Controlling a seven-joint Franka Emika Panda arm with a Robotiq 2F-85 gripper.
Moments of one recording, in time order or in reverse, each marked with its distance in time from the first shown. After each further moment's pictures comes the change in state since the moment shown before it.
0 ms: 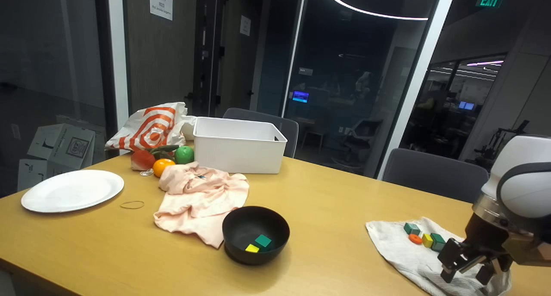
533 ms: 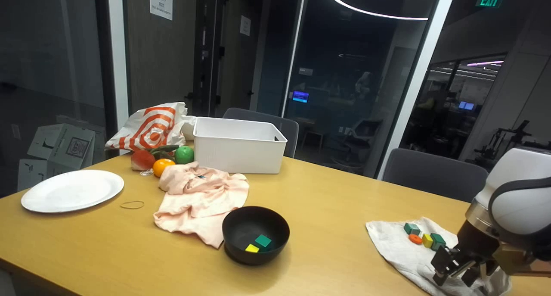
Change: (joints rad) arm 0.000 0.070 0.002 -0.019 0.012 0.155 -0.032
